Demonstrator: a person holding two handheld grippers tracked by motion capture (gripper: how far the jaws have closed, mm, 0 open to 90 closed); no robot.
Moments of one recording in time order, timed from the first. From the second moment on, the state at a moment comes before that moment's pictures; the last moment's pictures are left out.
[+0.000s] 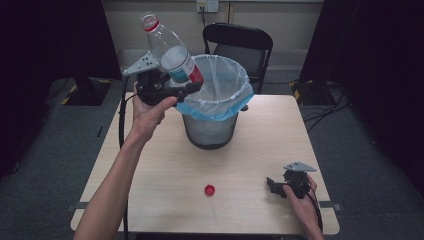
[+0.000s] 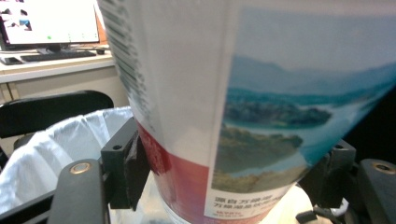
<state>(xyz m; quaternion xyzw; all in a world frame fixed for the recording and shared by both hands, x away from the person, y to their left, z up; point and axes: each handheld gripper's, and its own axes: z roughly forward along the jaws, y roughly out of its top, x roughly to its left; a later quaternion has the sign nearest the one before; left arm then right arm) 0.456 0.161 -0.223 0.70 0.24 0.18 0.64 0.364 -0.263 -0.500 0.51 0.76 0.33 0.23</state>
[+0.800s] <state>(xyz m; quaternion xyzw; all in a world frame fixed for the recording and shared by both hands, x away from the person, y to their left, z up) 0.503 0.135 -0.234 0.73 0.28 0.19 0.60 0.364 -0.263 -0.500 0.51 0.76 0.33 0.23</state>
